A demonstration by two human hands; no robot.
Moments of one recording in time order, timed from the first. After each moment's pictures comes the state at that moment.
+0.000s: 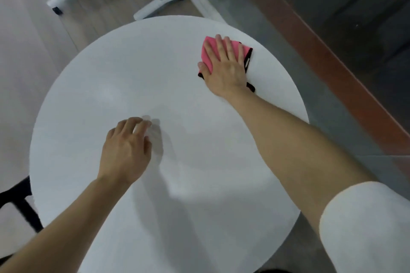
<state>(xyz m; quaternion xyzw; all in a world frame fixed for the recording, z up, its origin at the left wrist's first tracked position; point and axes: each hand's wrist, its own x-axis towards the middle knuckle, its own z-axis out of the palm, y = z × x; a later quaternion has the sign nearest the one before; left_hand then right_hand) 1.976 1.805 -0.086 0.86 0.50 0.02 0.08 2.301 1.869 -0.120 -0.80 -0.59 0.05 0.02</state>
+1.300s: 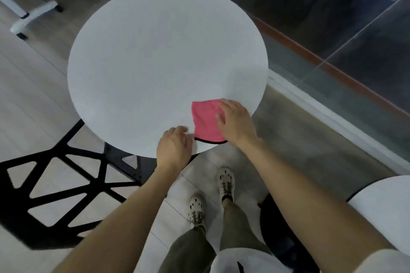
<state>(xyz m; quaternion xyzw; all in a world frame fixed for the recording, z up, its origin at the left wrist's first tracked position) 1.865 1.564 -0.068 0.83 0.45 0.00 0.32 2.068 1.471 -0.068 -0.86 -0.46 0.18 0.12</state>
